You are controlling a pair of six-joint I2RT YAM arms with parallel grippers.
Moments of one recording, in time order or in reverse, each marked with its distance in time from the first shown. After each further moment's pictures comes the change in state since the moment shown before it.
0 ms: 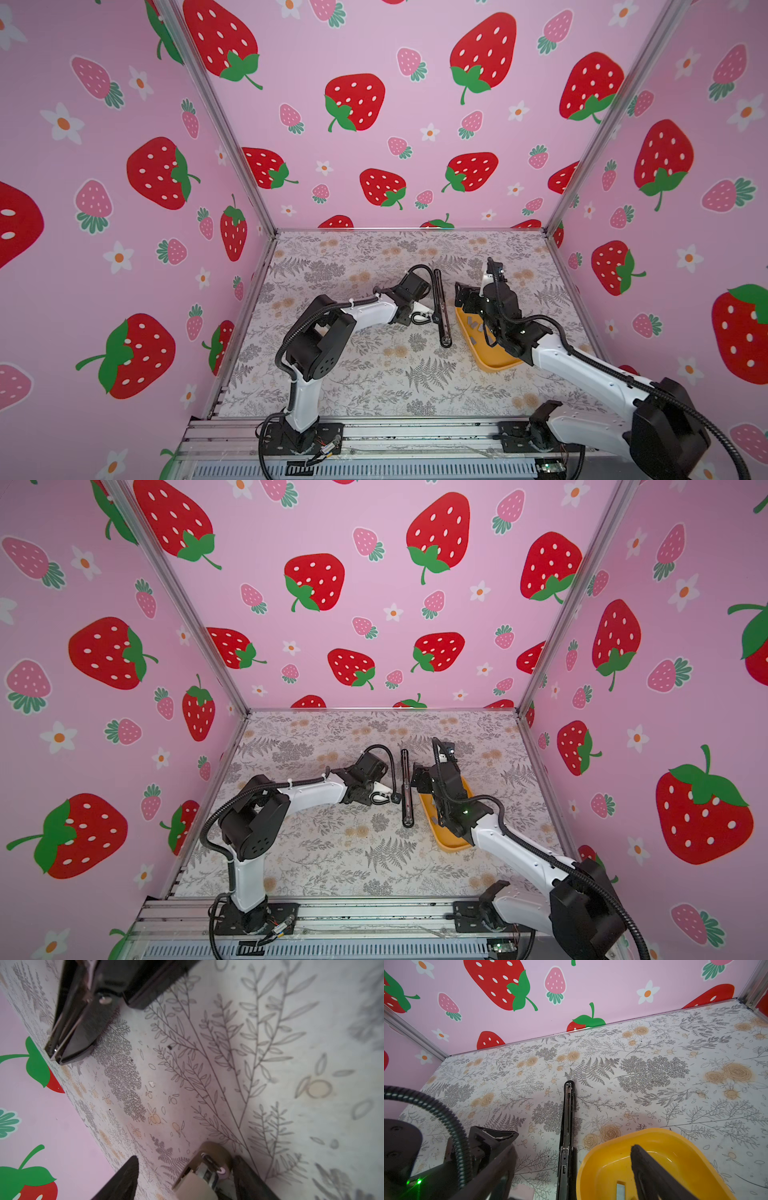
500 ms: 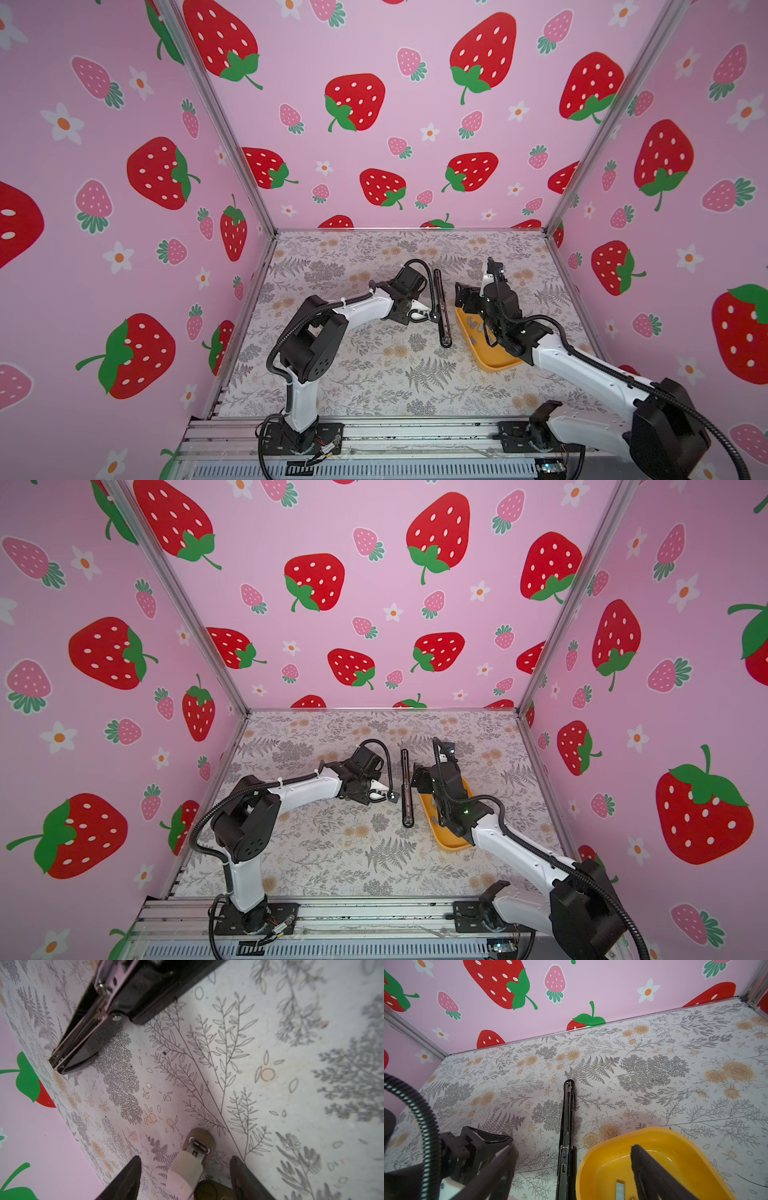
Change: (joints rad) left arm 0.038 -0.045 0.033 -0.139 0.136 0.021; right arm -0.005 -0.005 0.000 -0.007 -0.009 0.000
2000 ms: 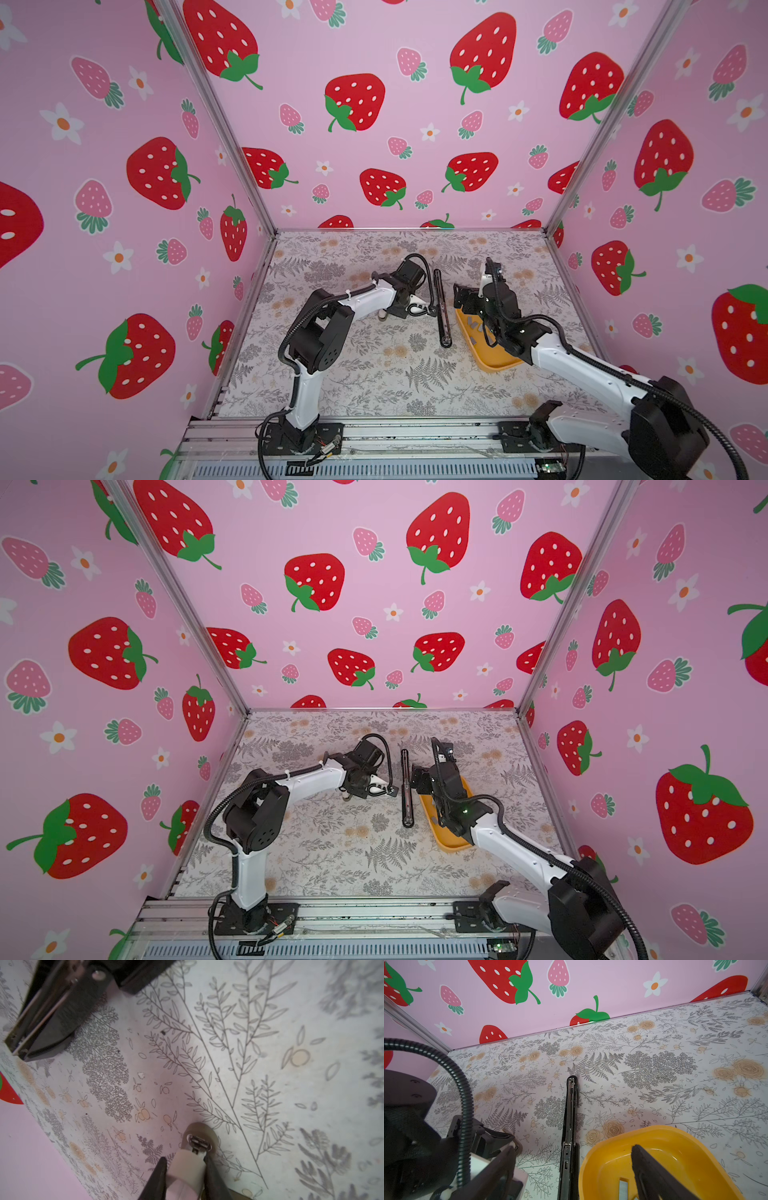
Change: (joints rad) left arm 0.036 0.099 0.132 -0.113 0.009 -0.024; right arm -0.002 0.015 0.000 0.000 -0.028 0.001
